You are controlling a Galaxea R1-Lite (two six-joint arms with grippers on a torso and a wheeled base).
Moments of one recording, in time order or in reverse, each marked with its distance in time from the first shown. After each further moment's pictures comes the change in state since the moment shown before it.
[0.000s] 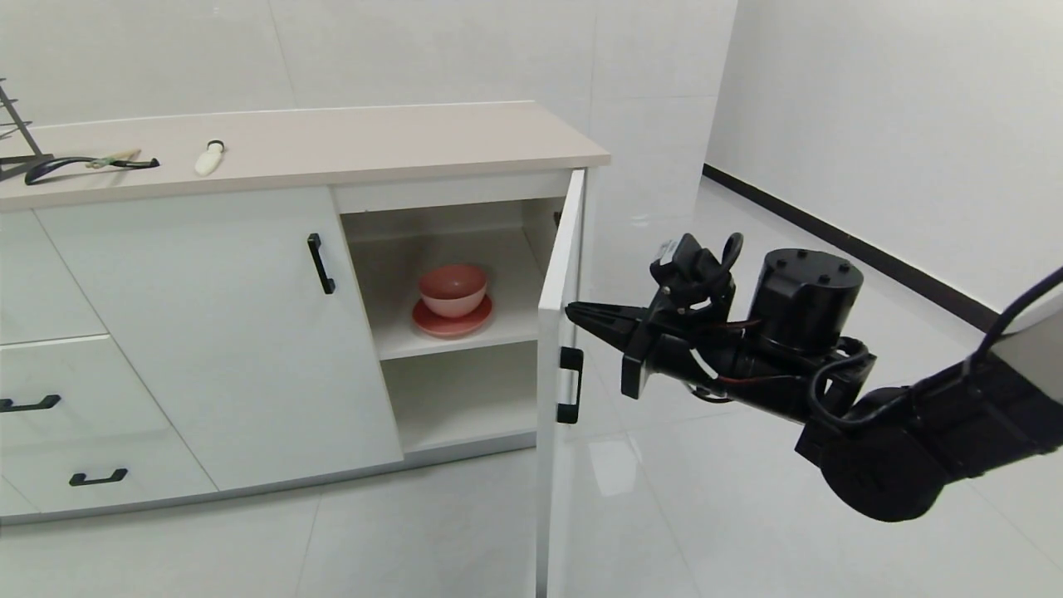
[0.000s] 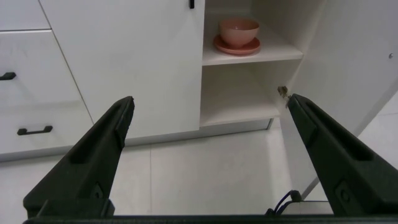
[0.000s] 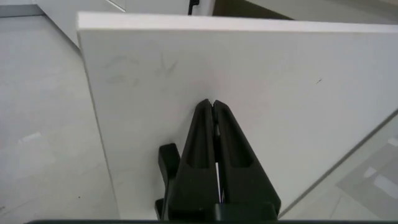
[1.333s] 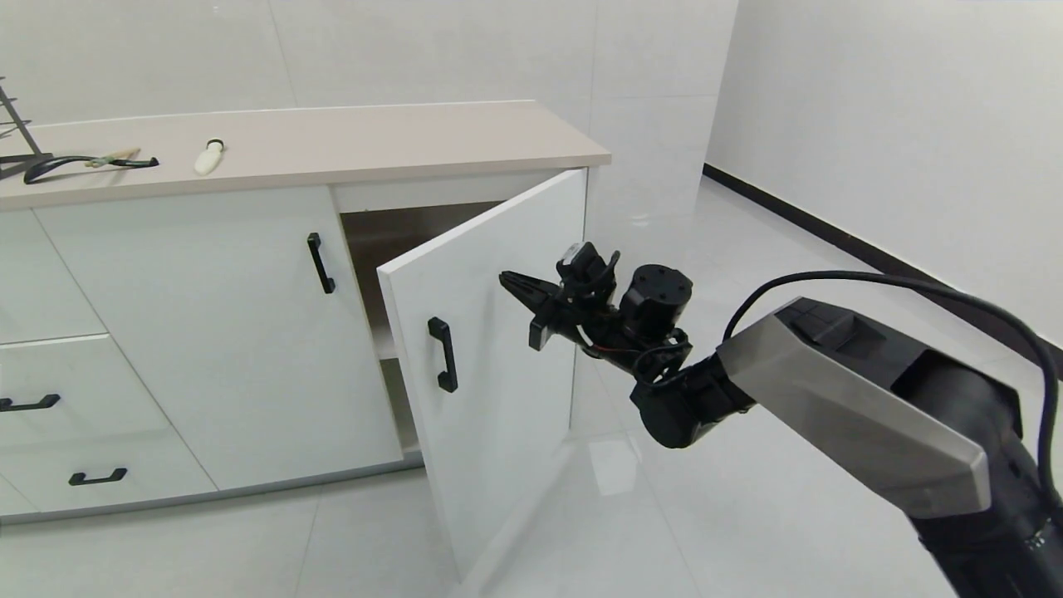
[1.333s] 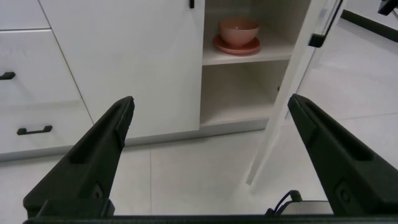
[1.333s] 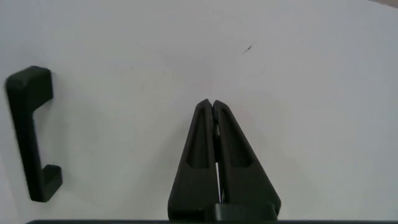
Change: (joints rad) left arm 0.000 0.000 0.000 0.000 0.000 0.000; right arm 0.006 0.535 -0.639 -0.170 -0.002 0.040
